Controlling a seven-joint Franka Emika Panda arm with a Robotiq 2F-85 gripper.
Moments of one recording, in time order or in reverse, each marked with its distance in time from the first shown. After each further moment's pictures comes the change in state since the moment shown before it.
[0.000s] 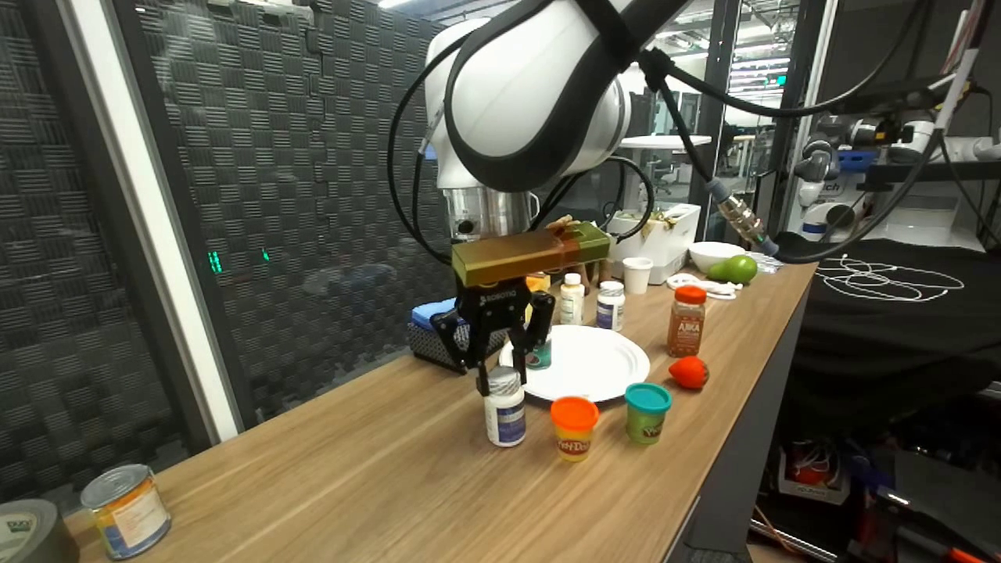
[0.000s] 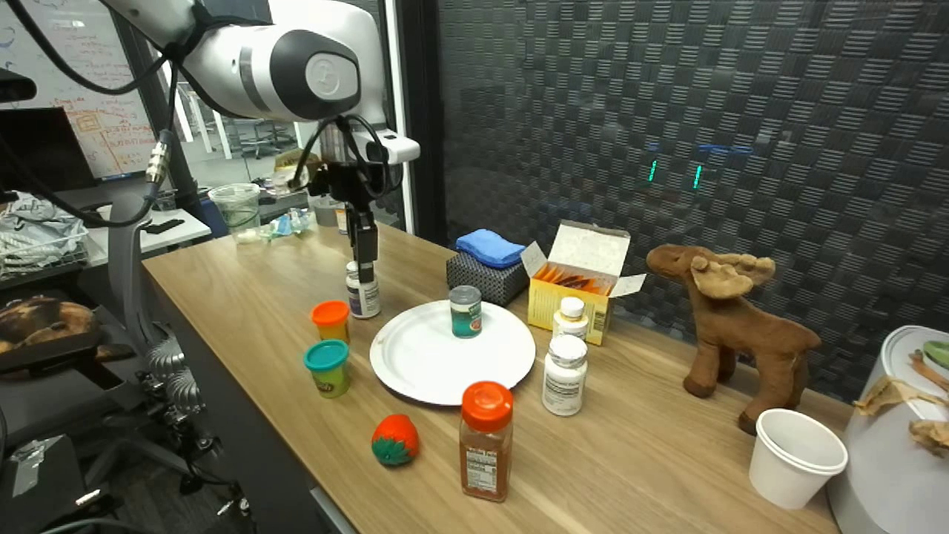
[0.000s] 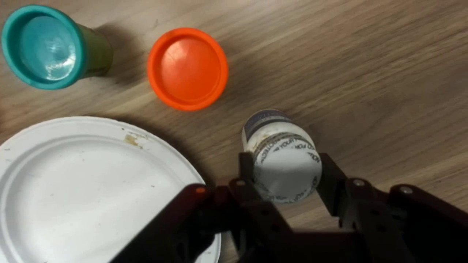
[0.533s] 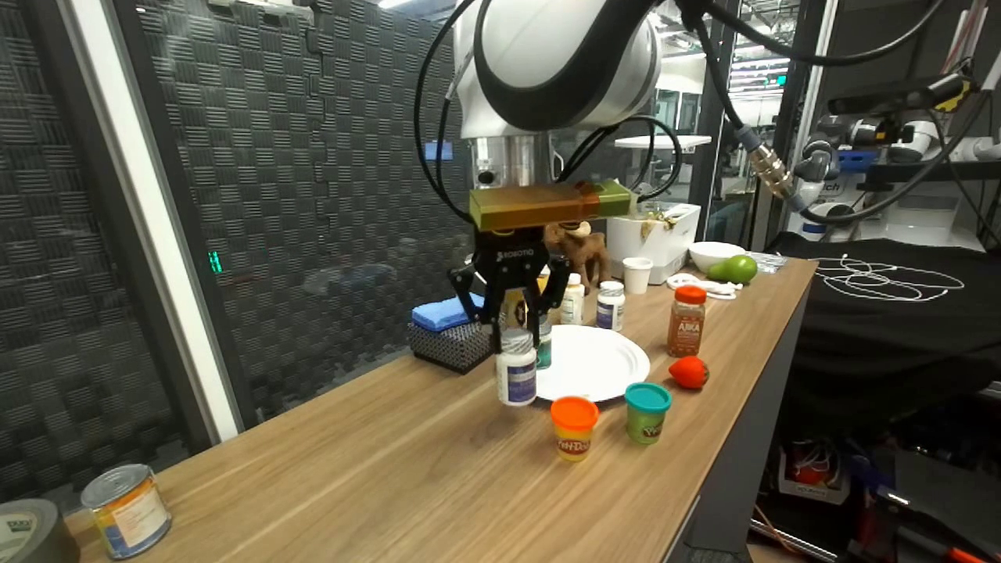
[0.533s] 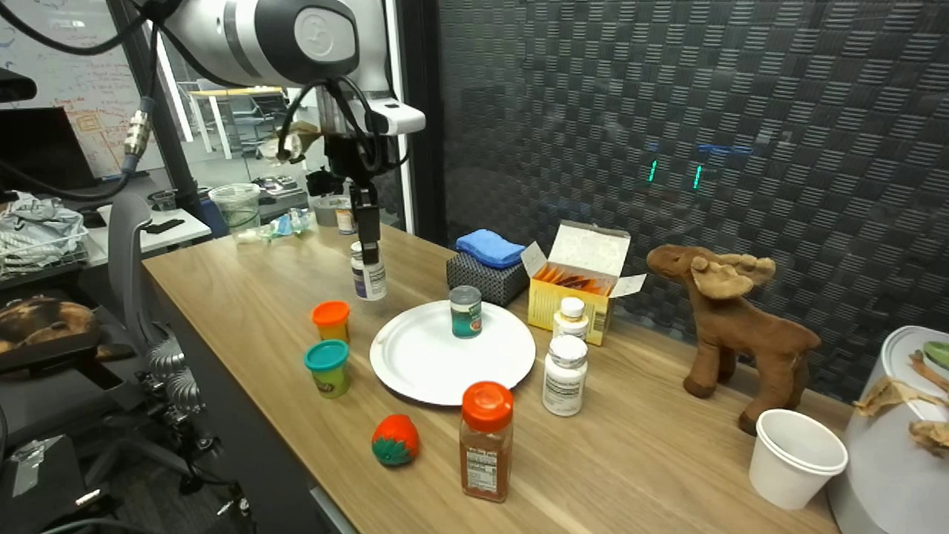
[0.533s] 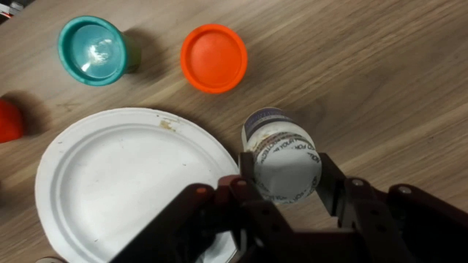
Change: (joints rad) arm -0.024 -0.102 -0.019 -0.043 0.013 -0.016 0.038
